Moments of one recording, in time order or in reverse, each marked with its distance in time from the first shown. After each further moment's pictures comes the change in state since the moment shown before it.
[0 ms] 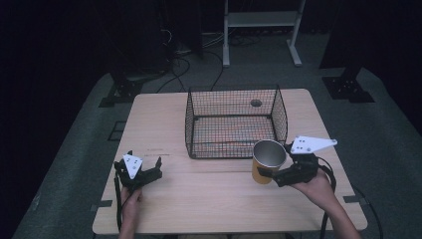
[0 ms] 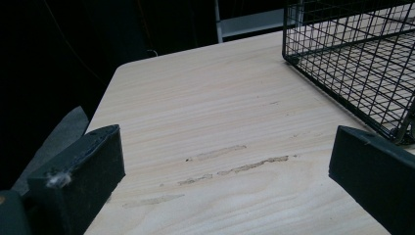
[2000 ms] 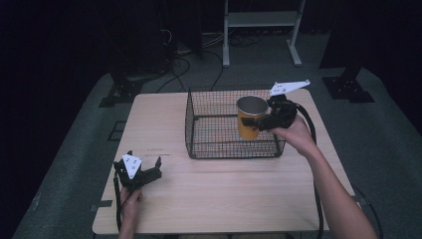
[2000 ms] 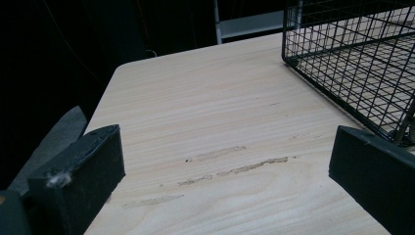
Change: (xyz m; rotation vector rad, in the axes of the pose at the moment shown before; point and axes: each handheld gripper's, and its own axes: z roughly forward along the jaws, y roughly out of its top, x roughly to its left) left arm 0.001 0.000 0.000 -0.002 -0.005 -0.004; right arm -0.084 0.091 0.059 0.048 0.006 0.049
